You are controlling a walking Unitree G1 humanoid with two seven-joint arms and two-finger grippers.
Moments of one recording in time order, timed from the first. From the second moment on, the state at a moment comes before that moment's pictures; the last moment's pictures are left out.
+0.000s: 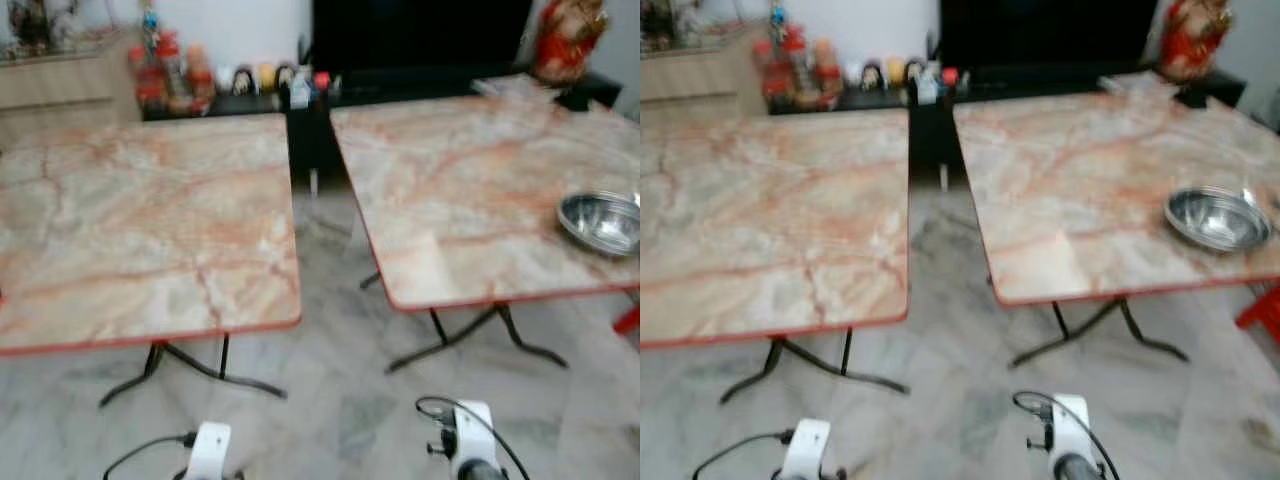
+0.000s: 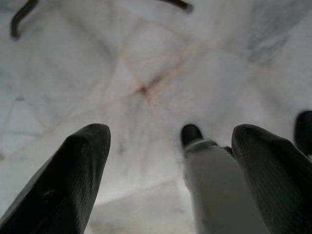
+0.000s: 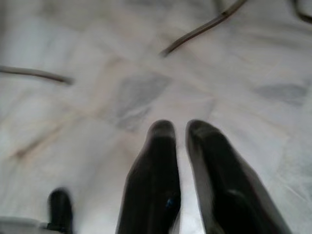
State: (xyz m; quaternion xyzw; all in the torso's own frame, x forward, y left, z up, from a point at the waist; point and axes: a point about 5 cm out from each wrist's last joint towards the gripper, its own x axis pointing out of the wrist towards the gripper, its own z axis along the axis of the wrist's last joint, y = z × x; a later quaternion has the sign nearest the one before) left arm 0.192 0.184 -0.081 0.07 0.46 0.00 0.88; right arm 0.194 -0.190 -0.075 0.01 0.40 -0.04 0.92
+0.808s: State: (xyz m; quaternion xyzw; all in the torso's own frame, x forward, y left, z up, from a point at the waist) left arm 0.198 0.177 -0.078 0.07 0.45 -0.01 0.89; right arm 0.195 -0.192 -0.074 0.01 0.39 -0.03 0.92
